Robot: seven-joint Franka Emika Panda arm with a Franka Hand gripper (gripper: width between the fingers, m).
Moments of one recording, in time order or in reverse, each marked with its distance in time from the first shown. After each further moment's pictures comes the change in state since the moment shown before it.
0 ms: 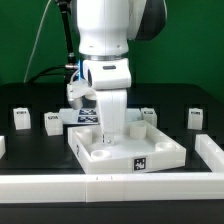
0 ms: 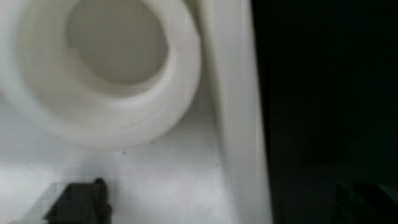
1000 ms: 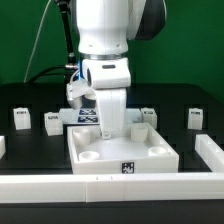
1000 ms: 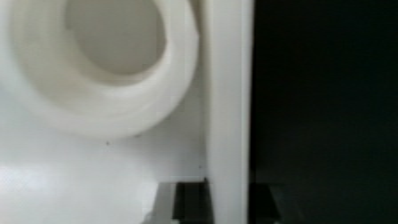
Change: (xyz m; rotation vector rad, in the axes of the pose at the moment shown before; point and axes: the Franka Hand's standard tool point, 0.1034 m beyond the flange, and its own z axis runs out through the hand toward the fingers) arm -0.001 0.002 -0.001 -0.008 -0.002 0.003
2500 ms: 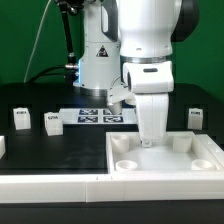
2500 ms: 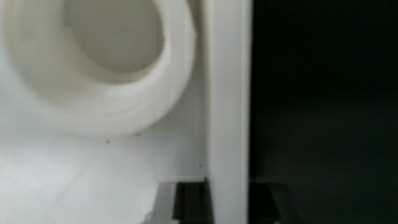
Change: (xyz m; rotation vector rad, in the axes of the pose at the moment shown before) arm 0.069 0.050 0.000 -0.031 0.027 0.144
